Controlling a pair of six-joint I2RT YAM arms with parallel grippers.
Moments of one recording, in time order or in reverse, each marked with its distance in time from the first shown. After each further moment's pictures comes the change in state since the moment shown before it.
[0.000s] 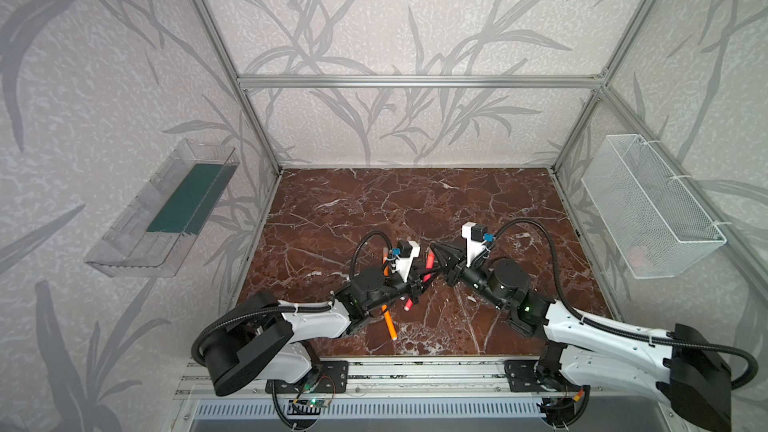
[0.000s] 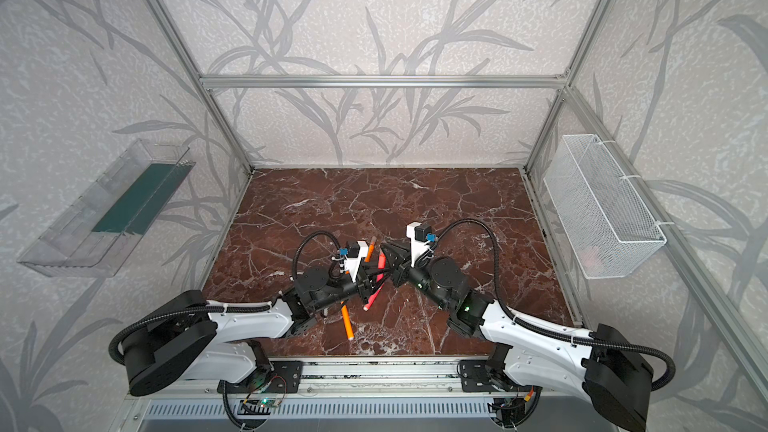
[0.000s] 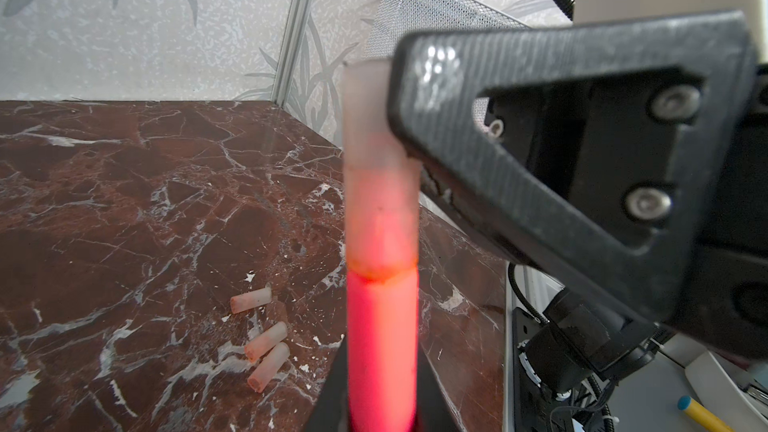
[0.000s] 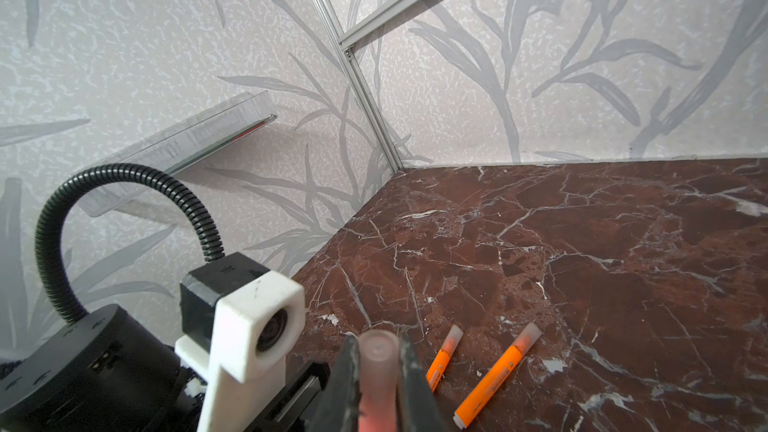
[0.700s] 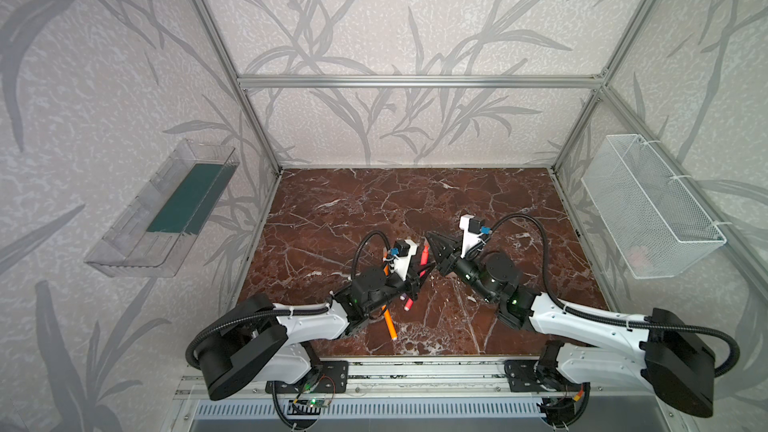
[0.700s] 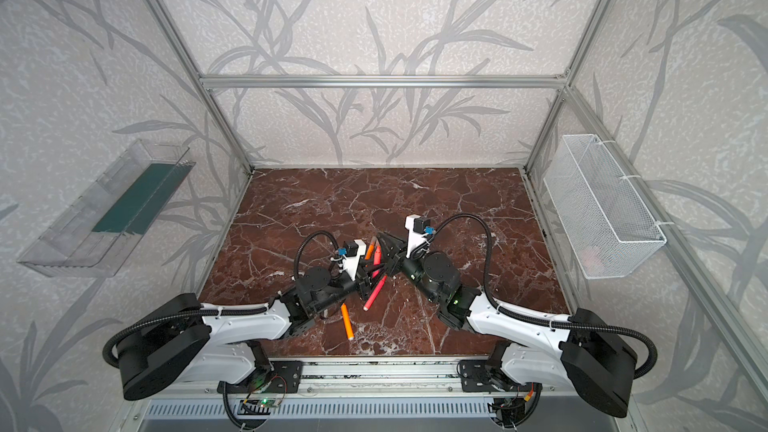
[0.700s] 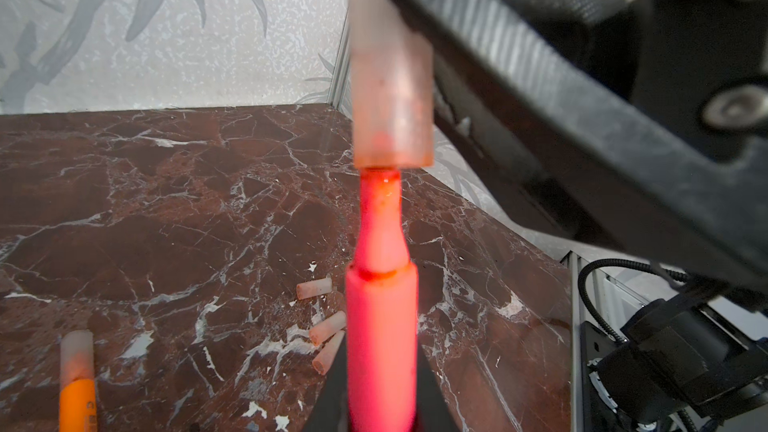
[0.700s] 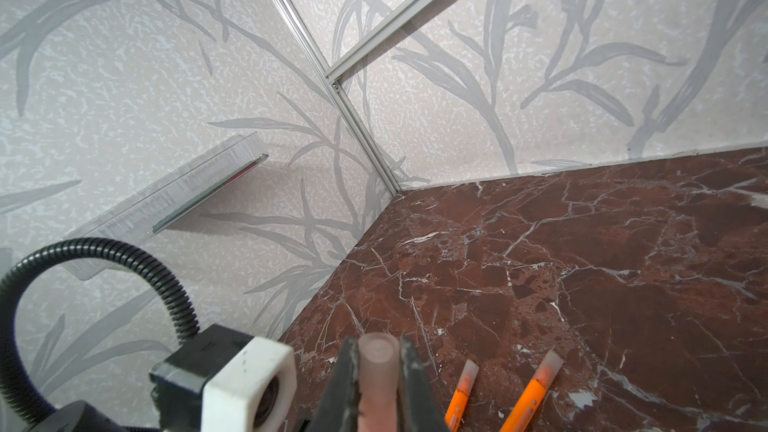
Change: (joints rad) left arm -0.005 -0.023 0.000 -0.084 -0.160 0.047; right arm -0.013 0.153 0.032 0.181 0.057 0.089
